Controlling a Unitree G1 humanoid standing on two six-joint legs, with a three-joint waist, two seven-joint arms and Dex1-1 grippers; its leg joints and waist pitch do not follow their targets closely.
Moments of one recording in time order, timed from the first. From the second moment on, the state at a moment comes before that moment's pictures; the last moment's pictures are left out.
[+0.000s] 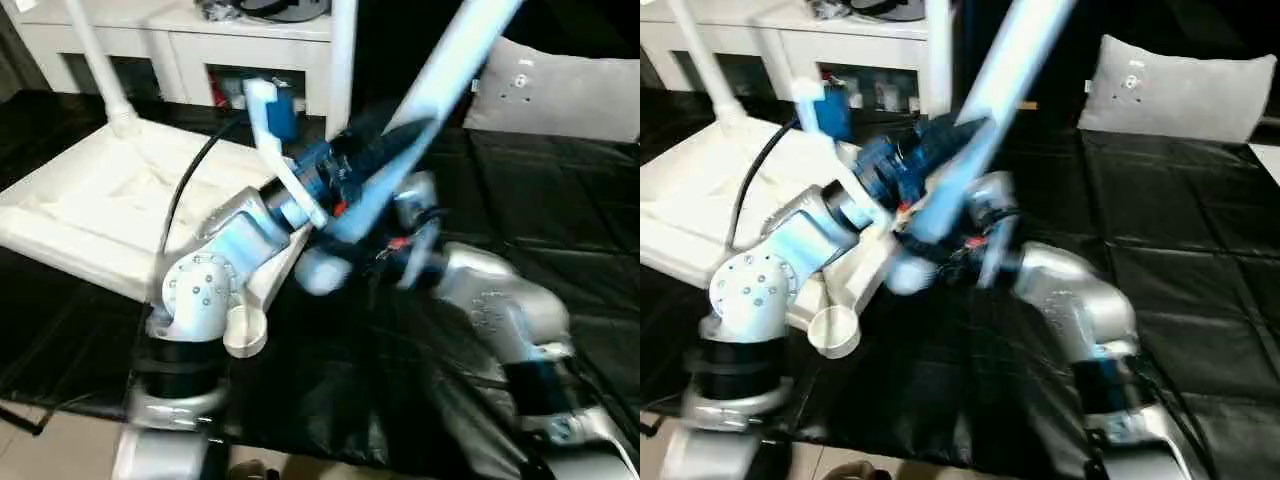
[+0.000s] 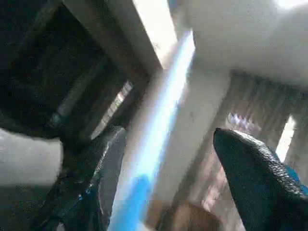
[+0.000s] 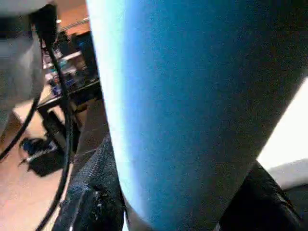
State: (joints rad) left arm -0.62 -0.05 0.17 -0.11 -0.90 0.61 -0.47; right arm -0.40 -0.22 0.04 0.07 0.55 0.56 0.87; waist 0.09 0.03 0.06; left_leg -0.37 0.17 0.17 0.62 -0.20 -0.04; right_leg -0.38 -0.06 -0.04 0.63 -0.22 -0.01
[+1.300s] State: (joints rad) left arm -0.12 0.14 0.02 -0.16 -0.12 0.26 -0.06; right arm -0.12 -0.16 0.01 -0.16 0.11 0.43 0.18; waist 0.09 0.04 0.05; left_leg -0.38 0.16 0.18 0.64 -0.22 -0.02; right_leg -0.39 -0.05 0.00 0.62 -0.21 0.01
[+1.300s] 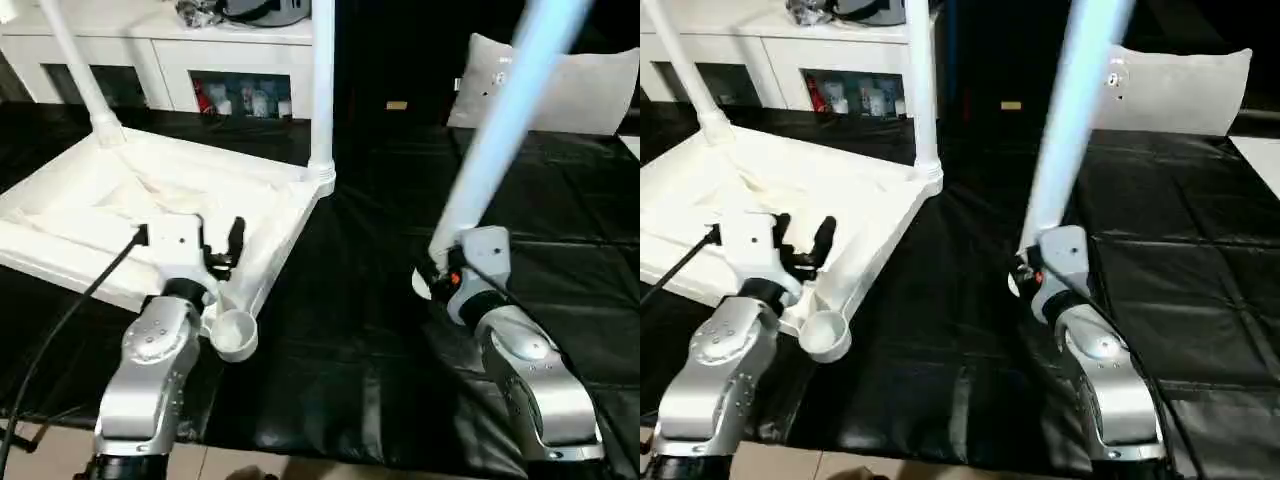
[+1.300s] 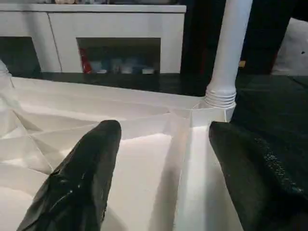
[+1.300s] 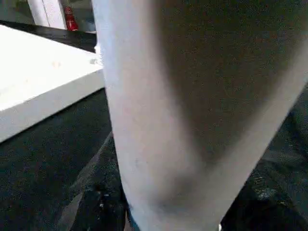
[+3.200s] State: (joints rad) left arm -0.12 0.12 0.02 -0.12 -0.08 0.22 -0.08; right arm -0.13 -0.14 -0.03 -0.12 0.11 0.35 0.16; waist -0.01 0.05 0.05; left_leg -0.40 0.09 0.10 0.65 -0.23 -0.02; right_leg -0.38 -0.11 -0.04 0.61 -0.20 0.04
